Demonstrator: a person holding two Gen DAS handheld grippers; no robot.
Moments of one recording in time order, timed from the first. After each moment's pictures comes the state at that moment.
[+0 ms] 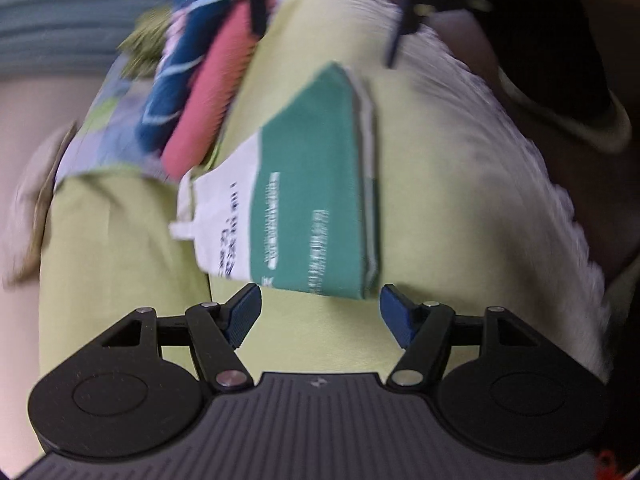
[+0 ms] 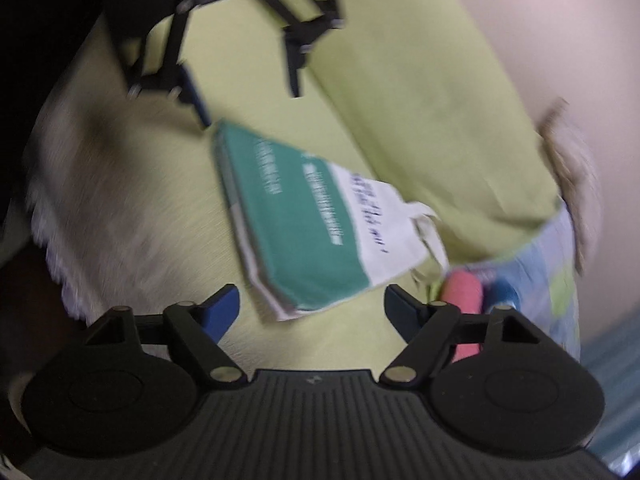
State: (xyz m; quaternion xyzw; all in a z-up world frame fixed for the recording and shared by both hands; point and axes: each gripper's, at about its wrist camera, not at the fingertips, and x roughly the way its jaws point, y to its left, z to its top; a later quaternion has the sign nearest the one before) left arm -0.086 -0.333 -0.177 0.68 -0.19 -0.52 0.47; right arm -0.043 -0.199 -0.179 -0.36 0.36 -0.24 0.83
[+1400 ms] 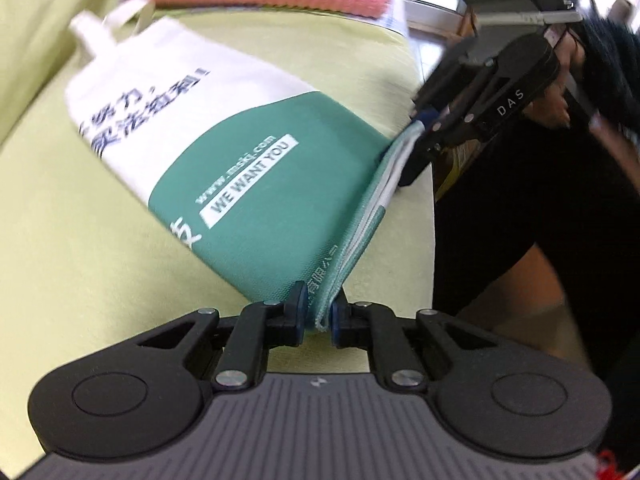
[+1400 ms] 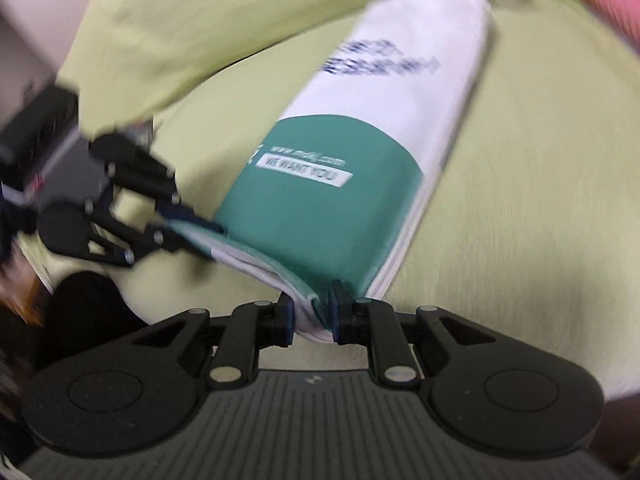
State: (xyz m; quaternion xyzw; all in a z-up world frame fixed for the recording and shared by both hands) left arm 0.028 -0.430 -0.108 0.40 0.34 -0.71 0.47; right arm -0.072 -0.390 -0.179 0.38 0.32 -0.06 0.86
